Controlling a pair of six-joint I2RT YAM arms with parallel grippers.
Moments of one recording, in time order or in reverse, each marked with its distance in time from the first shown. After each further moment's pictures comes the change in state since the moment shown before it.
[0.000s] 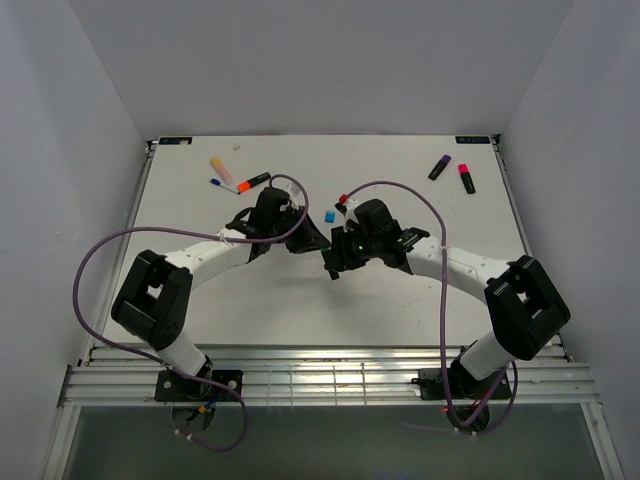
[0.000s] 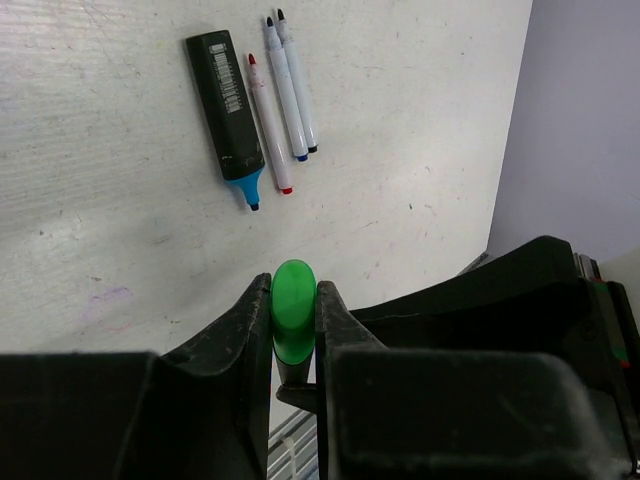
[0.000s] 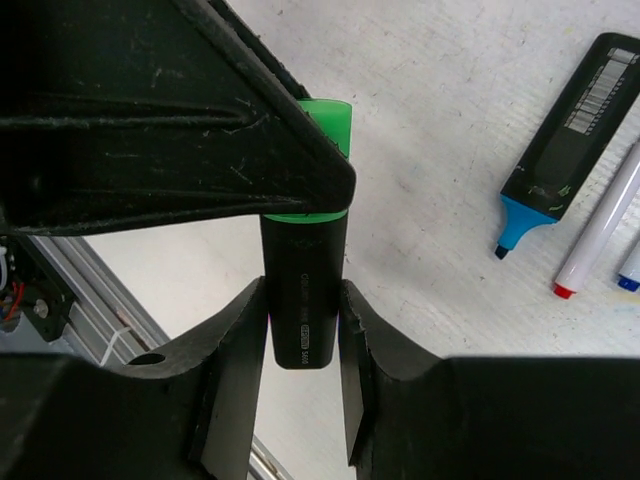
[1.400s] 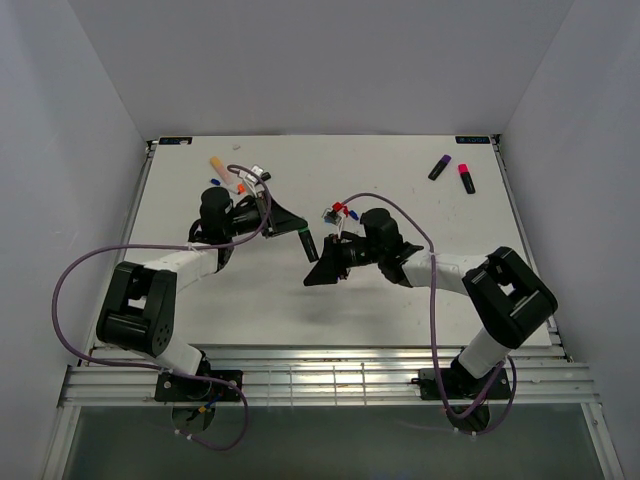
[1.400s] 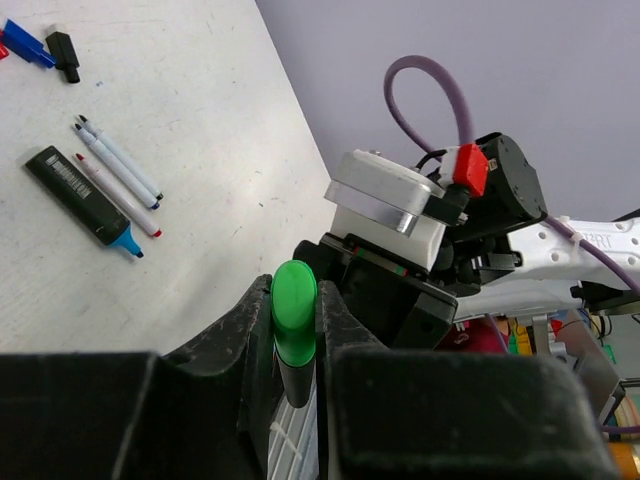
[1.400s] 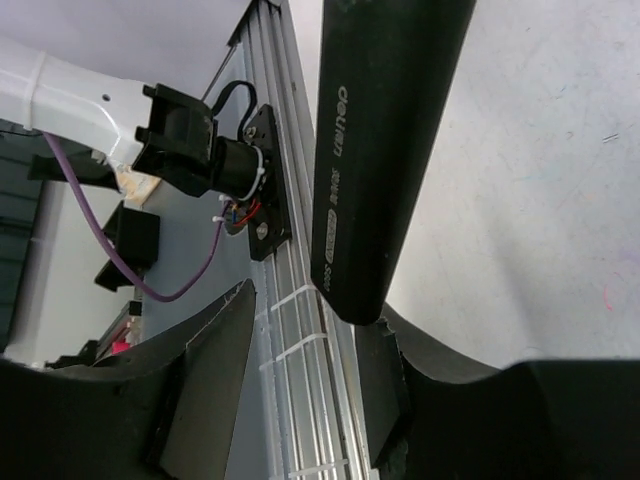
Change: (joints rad) left arm 0.299 -0.076 -0.227 0.690 0.575 -0.085; right arm -0.020 0.069 -0.181 0.644 -0.575 0.222
